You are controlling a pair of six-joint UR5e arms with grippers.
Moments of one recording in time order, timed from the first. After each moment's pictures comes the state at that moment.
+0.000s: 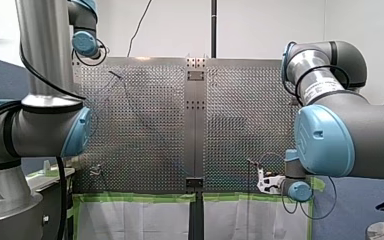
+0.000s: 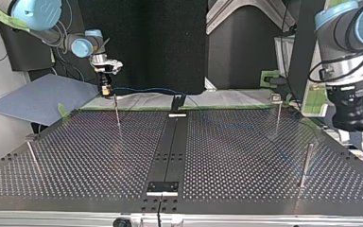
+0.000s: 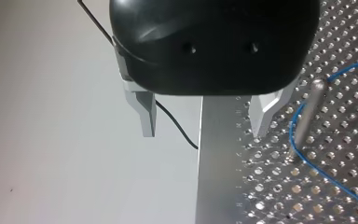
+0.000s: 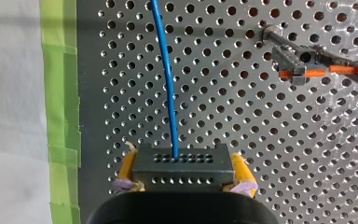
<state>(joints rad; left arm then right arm) 0.23 -1.28 -1.88 -2.93 -1.63 -1.69 1.70 -0.54 1.73 -1.07 1.25 1.49</state>
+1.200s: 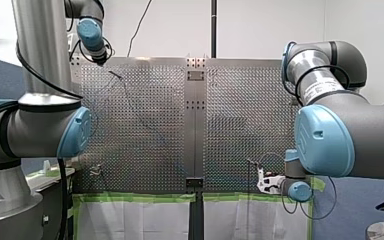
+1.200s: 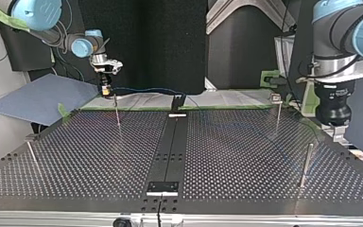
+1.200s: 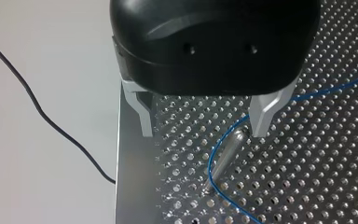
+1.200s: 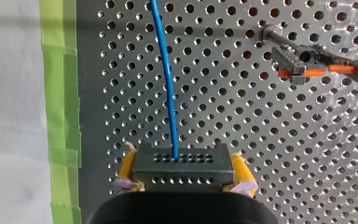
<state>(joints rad) 0.15 -1.32 -1.79 -3.24 -1.67 -1.49 1.70 -0.54 1.73 -1.07 1.25 1.50</state>
